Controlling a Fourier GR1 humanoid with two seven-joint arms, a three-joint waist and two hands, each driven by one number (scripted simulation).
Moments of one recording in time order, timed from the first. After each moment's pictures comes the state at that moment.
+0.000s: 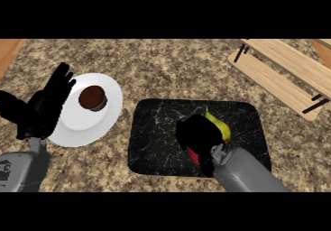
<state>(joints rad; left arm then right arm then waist) -0.24 0.27 0.04 -1.52 0.17 0.05 0.22 -0.45 -0.18 0.62 -1.42 1.01 0.54 0.17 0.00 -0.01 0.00</state>
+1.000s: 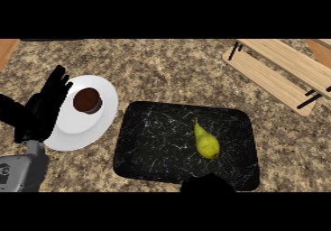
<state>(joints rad) -0.22 0.26 0.08 -1.52 0.15 0.05 0.22 0.13 -0.14 0.72 -2.08 1.00 0.36 0.25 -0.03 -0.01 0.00</state>
